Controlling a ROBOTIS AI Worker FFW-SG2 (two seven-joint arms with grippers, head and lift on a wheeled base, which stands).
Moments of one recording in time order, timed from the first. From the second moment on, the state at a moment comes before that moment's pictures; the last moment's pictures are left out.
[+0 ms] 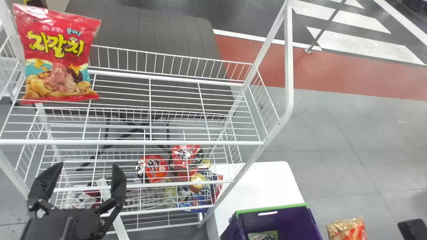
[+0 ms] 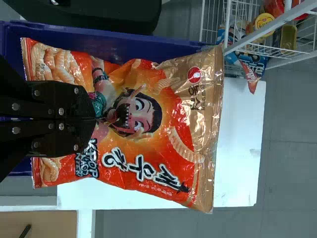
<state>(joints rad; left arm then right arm) 0.58 0.16 -0.44 -1.93 -0.09 -0.10 0.40 0.62 -0.28 -0.82 -1.75 0.50 0.75 1.14</state>
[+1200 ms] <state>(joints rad) 0.58 0.16 -0.44 -1.91 -0.09 -0.10 0.40 0.63 -0.23 -0.87 -1.84 0.42 0.64 1.24</state>
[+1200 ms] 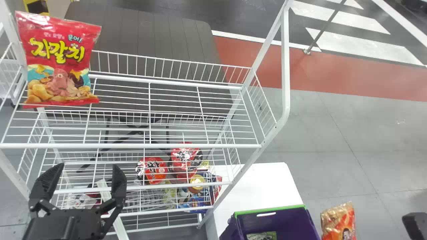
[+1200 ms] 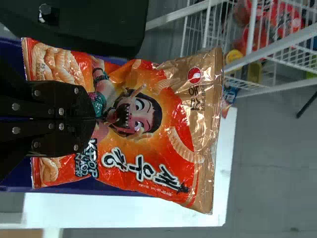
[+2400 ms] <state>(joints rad) 0.59 0.17 -0.43 -1.91 -0.07 -0.11 0.41 0.52 0.00 -0.50 -2.49 0.41 0.97 1.24</state>
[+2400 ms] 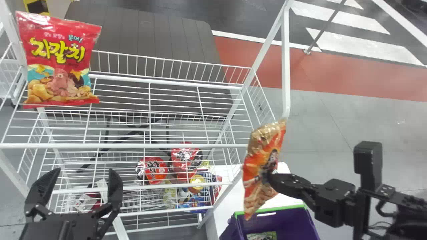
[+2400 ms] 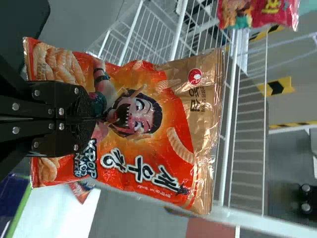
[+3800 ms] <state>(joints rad) 0.59 0.16 -0.42 -1.87 -0.06 -0.16 0.39 0.07 0.00 0.24 -2.29 0.55 1.27 0.67</state>
